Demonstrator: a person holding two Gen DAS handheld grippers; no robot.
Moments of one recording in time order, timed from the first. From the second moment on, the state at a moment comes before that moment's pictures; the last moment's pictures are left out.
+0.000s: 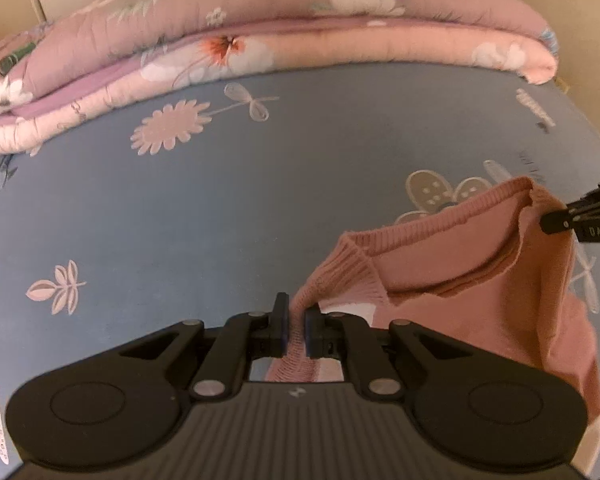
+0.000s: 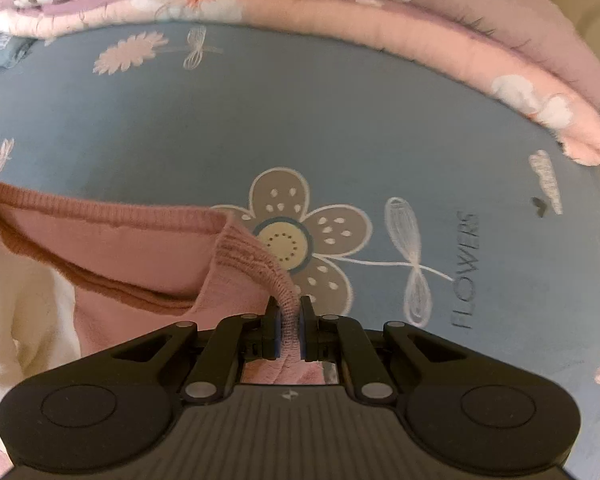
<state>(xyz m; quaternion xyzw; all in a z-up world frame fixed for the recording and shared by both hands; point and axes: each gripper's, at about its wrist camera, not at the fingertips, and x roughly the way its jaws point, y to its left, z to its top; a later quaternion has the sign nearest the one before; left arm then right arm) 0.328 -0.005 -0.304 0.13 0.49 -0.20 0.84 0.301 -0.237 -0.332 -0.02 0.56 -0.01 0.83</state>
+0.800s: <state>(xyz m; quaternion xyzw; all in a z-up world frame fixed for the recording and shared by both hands) 0.296 0.034 -0.342 0.06 0.52 -0.15 0.84 0.232 -0.234 -0.359 0.03 0.59 0.03 0.81</state>
